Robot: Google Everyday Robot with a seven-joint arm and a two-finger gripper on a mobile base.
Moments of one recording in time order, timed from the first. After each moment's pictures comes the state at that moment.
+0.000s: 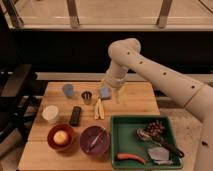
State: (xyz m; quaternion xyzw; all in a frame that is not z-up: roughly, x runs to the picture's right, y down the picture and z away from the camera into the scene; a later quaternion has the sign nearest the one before) arm 0.015 0.034 0.725 -0.28 -0.25 -0.35 0.86
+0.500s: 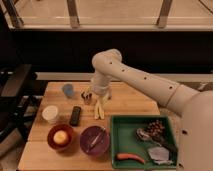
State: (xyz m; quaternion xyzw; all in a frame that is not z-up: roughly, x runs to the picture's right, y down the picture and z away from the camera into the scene) arm -0.052 0.065 0.761 -0.28 -0.28 -0.37 0.84
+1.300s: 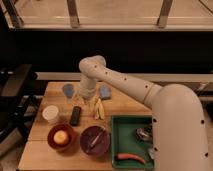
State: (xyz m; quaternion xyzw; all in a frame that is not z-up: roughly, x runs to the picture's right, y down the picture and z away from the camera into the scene) arm -0.115 0.083 0.795 -0.29 -0.34 -0.40 0.80
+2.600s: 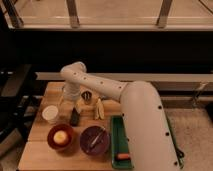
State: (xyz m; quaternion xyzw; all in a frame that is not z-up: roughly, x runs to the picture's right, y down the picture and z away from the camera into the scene) arm -0.202 0.104 0.868 -0.28 -0.33 -0.48 0.76
